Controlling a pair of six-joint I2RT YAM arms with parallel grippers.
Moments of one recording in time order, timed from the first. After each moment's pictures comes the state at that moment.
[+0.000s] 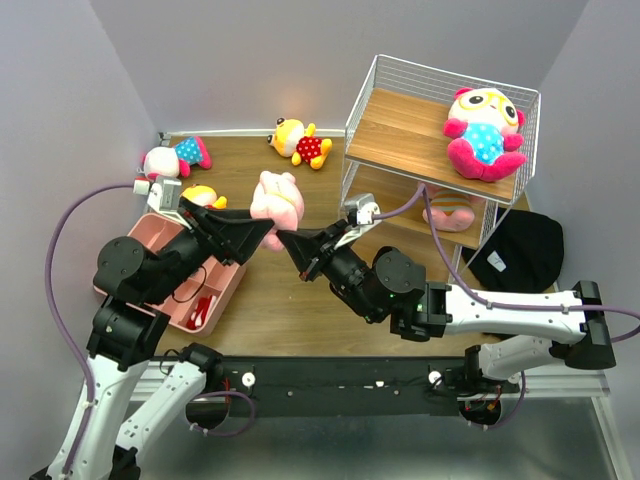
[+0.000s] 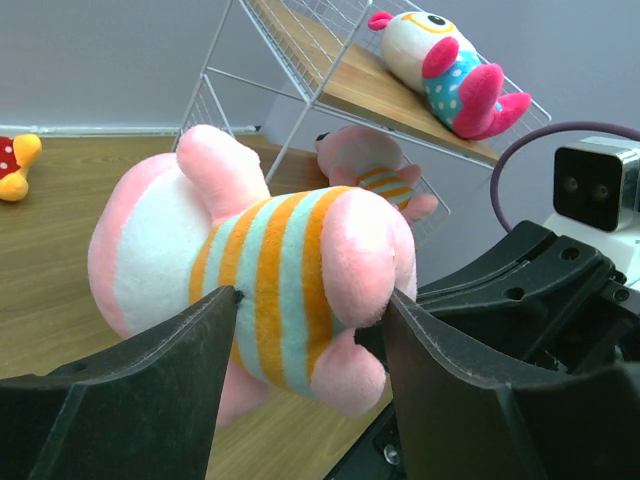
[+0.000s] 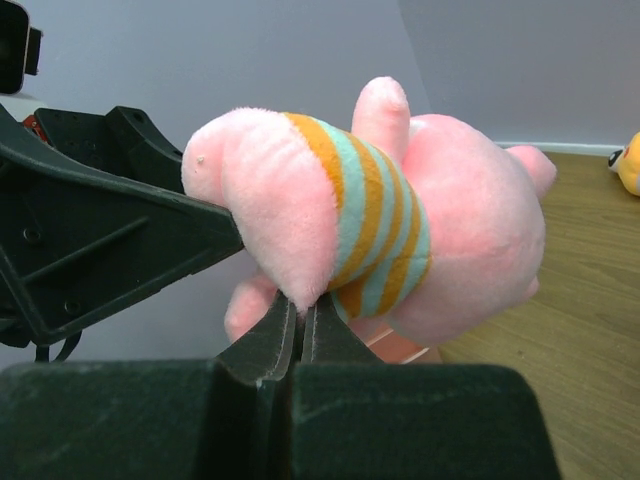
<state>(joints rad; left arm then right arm) -0.39 0.59 1.05 -0.32 0.37 -0.62 1.43 1.31 1.16 0.40 0.66 0.29</state>
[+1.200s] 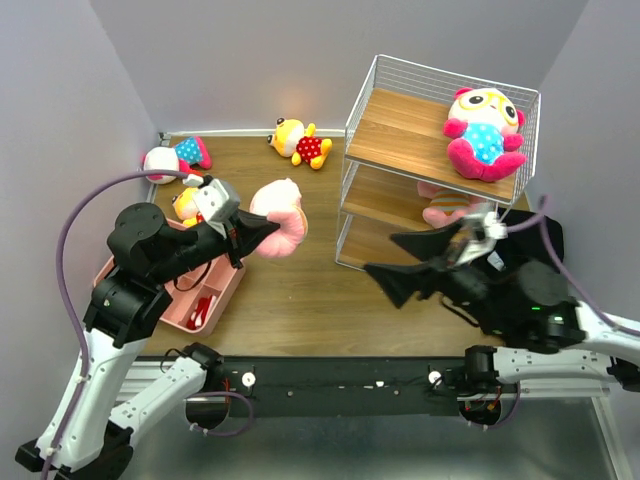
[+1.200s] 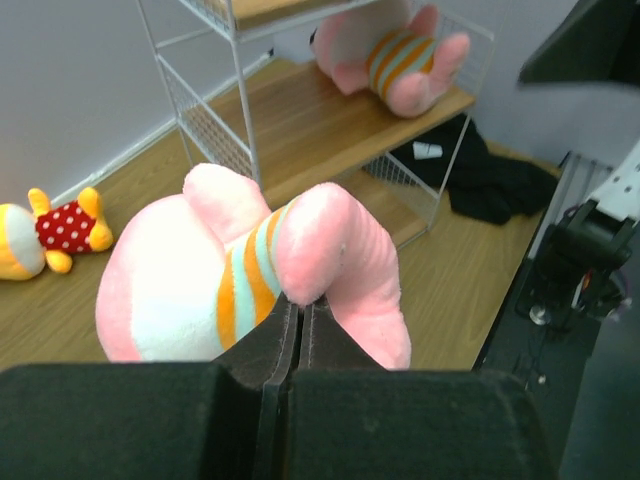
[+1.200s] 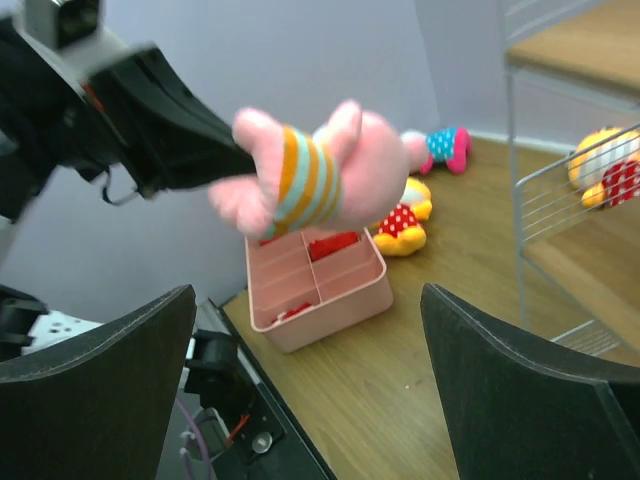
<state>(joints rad) -0.45 0.75 1.24 -0.53 0.53 -0.02 1.43 0.74 0.99 -0.08 0.52 0.26</state>
